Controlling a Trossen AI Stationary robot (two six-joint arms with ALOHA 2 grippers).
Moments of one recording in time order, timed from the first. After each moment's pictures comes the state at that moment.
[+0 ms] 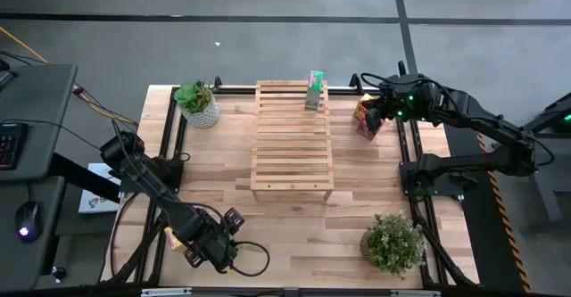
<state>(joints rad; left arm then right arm) -0.76 1.70 1.33 -1.03 -0.07 0.05 -0.36 0.95 1.21 -0.90 0.19 0.40</state>
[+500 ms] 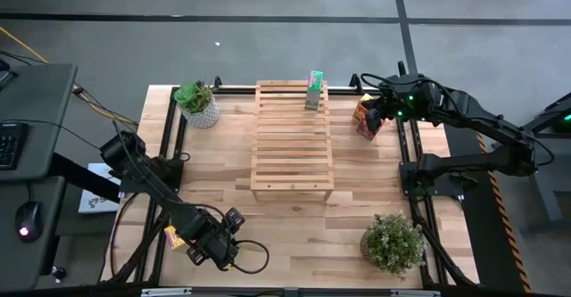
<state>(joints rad) -0.75 1.70 1.22 -0.92 -0.08 0.06 -0.36 0.95 1.21 -0.90 0.19 0.38</state>
